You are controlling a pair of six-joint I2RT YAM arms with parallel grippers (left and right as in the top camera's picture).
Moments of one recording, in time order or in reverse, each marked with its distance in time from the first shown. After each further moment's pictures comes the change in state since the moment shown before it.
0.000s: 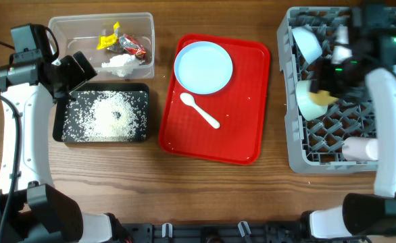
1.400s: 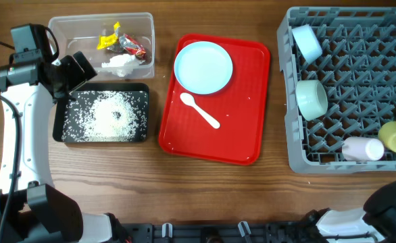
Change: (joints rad) left arm 0.000 0.000 0.000 0.000 0.000 0.000; right arm -0.757 0.037 -0.407 0.505 -0.043 -0.001
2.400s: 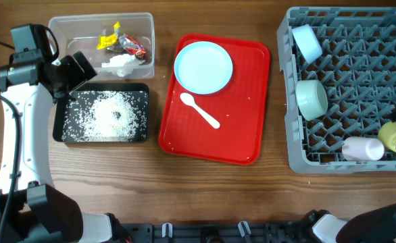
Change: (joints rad) left arm 0.000 0.000 0.000 0.000 0.000 0.000; right arm 0.001 -0.257 -0.224 0.165 -0.092 0.074
